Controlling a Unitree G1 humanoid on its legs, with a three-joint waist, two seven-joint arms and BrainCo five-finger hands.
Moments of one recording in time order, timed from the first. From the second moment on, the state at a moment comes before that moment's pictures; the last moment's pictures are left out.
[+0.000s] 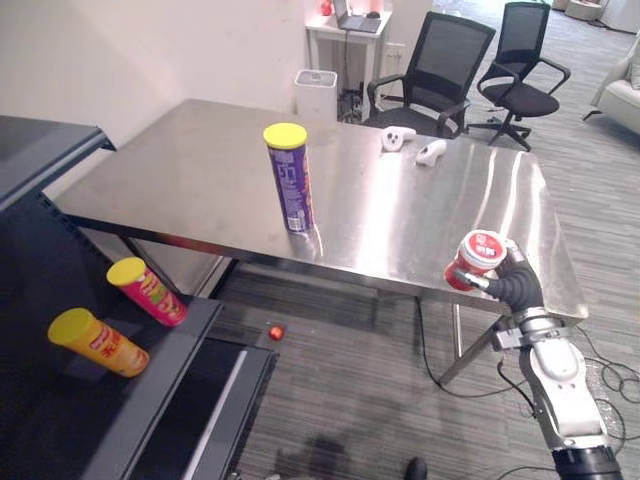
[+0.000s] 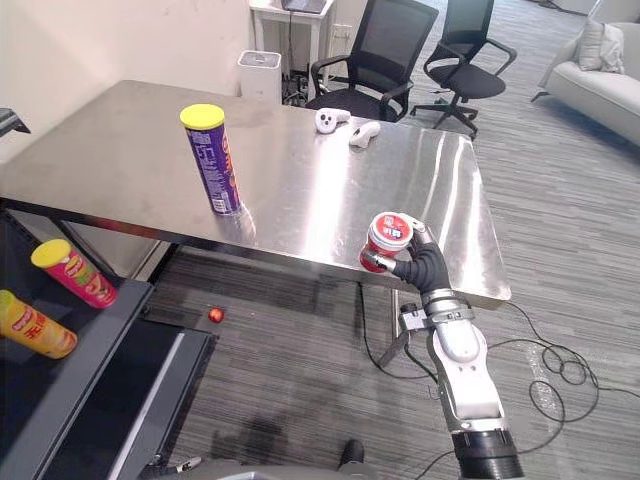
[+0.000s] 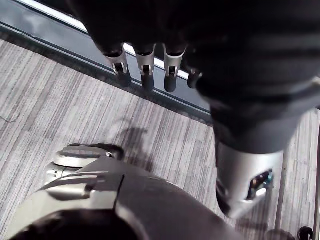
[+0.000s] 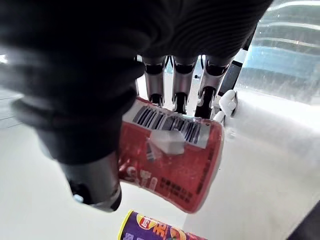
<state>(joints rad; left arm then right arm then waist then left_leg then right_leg) 0.19 0.12 0.21 1.07 0.06 -0.08 0.09 -0.01 -0.33 -0.03 -0.14 0.14 -0.19 0.07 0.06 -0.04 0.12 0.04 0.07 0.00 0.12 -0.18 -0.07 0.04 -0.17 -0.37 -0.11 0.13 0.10</state>
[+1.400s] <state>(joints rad) 0.17 0.16 0.25 1.06 0.08 -0.07 0.11 0.05 -0.23 -0.20 -0.13 0.09 -0.17 -0.01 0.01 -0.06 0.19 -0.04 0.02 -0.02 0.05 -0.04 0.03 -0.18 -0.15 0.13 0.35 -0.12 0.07</state>
